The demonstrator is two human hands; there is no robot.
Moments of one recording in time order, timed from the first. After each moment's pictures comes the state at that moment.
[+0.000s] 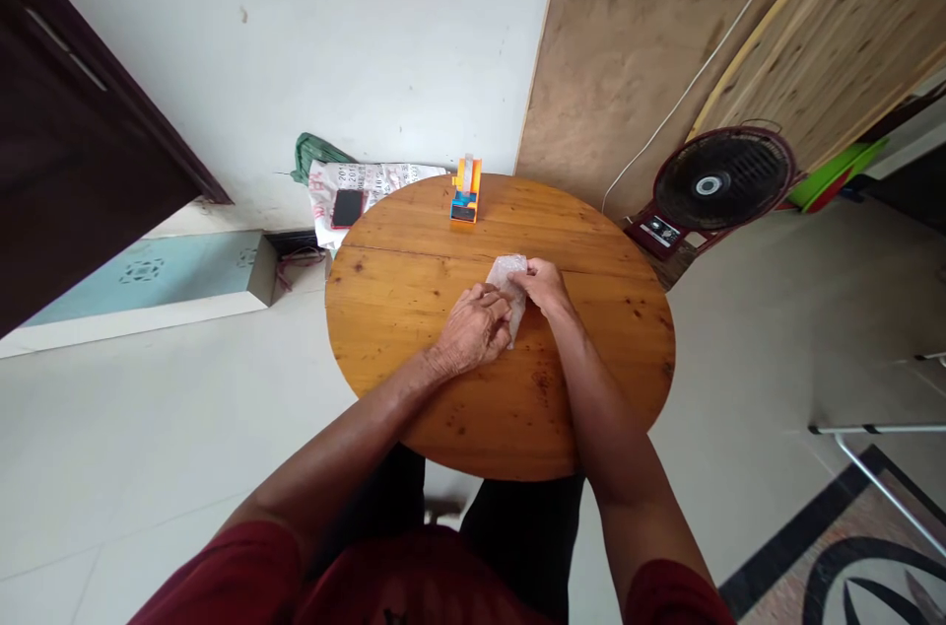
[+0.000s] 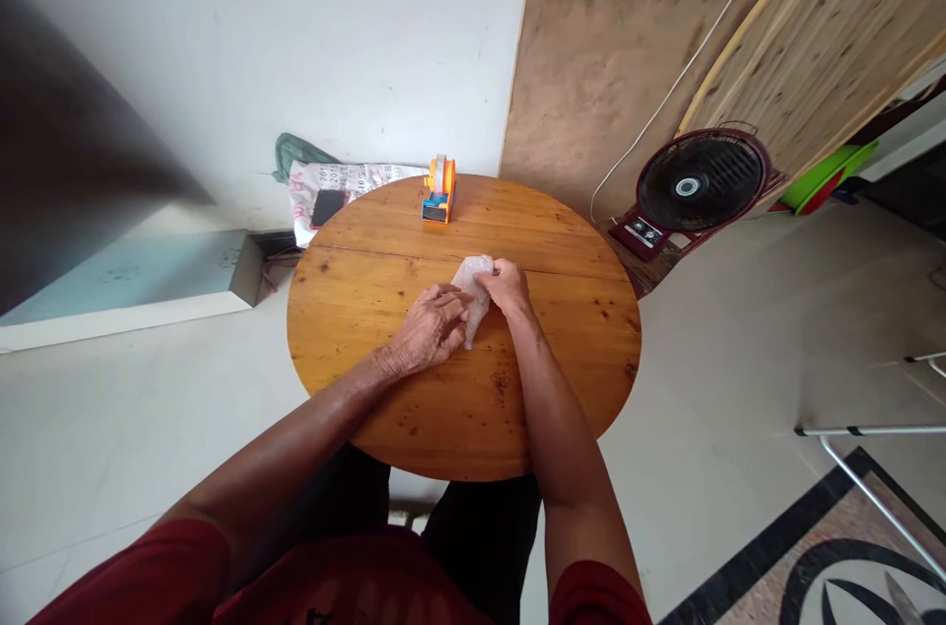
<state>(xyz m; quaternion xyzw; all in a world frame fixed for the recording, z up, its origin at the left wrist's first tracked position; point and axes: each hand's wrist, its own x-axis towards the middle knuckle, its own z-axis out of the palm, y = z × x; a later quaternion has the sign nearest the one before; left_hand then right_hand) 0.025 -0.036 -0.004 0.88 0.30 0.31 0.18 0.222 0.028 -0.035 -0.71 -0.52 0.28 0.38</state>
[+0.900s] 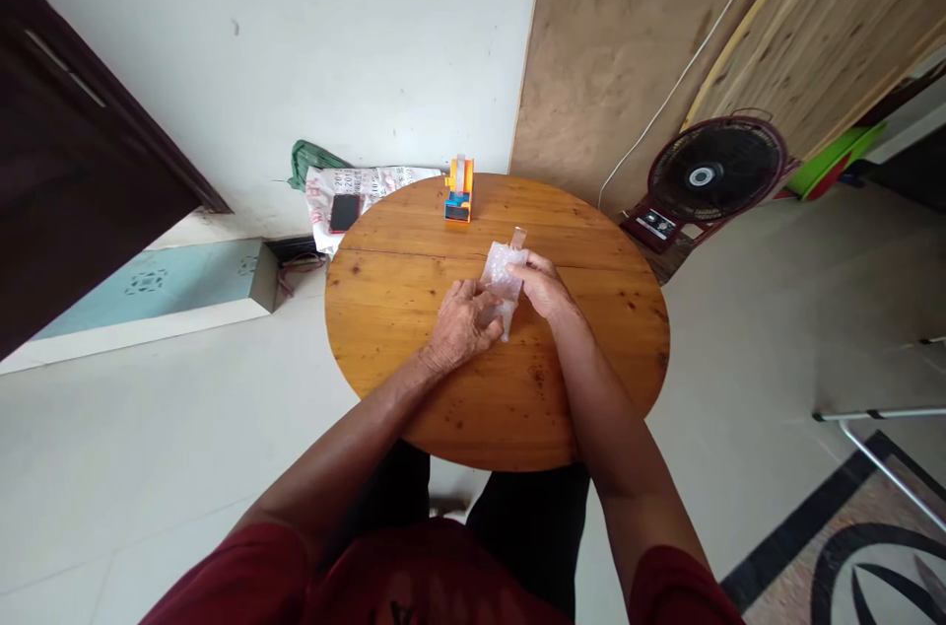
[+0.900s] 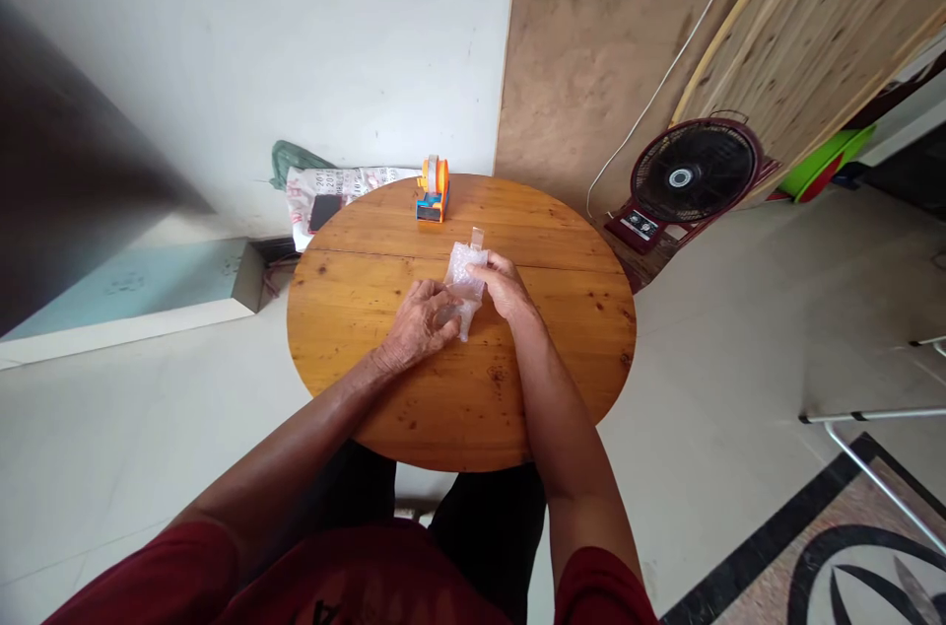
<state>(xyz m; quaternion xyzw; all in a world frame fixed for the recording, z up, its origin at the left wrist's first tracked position) 0.024 -0.033 -0.017 0.85 0.38 0.33 0.17 0.206 0.003 -0.002 -0.48 -0.44 0.51 0.56</state>
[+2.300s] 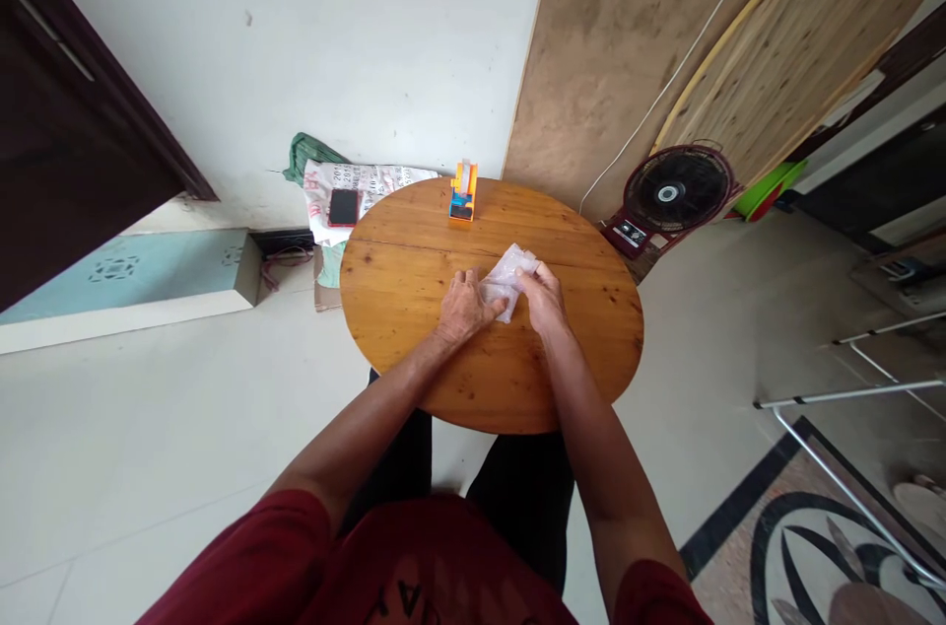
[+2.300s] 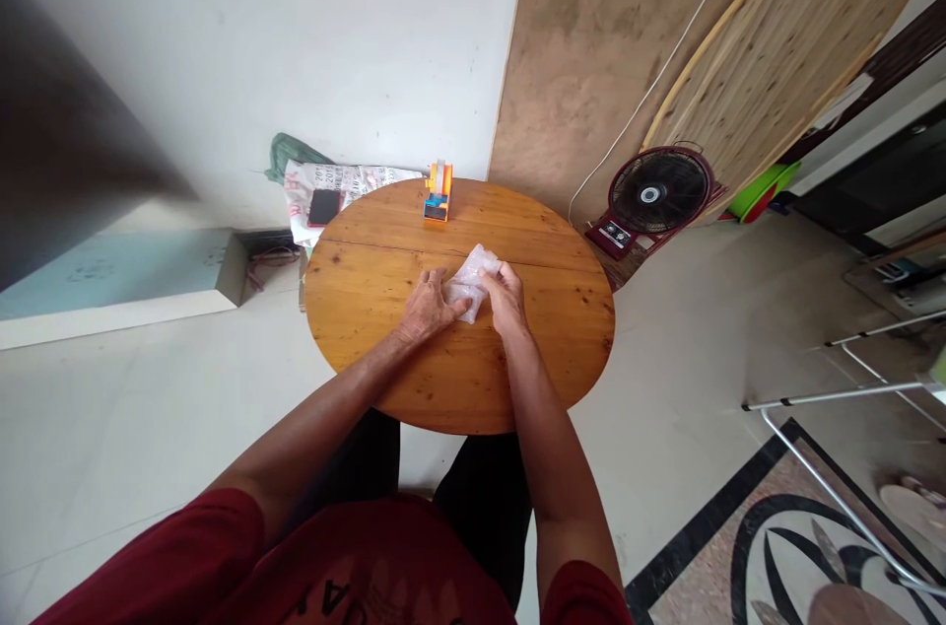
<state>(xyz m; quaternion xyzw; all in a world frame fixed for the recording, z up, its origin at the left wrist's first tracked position) 0.027 -0.031 -0.019 0.75 0.53 0.30 0.26 0.171 -0.046 0.004 -0.56 -0.44 0.36 0.61</state>
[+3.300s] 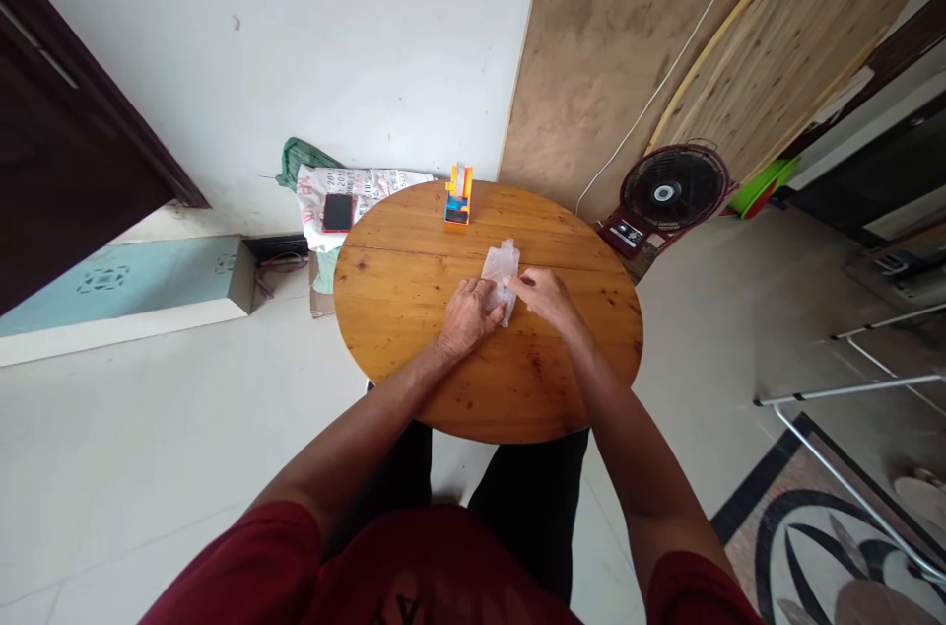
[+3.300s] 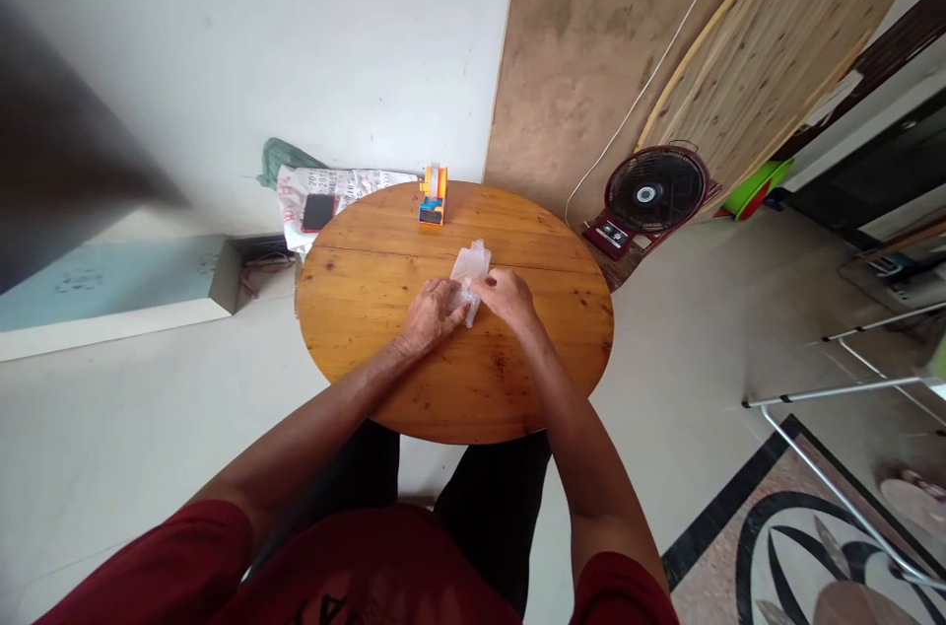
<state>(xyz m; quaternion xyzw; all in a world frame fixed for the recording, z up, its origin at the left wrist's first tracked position) 0.032 -0.033 -0.025 0.81 0.43 0.35 0.19 0.197 -0.049 0.040 -0.75 -0.59 0.19 0.23</state>
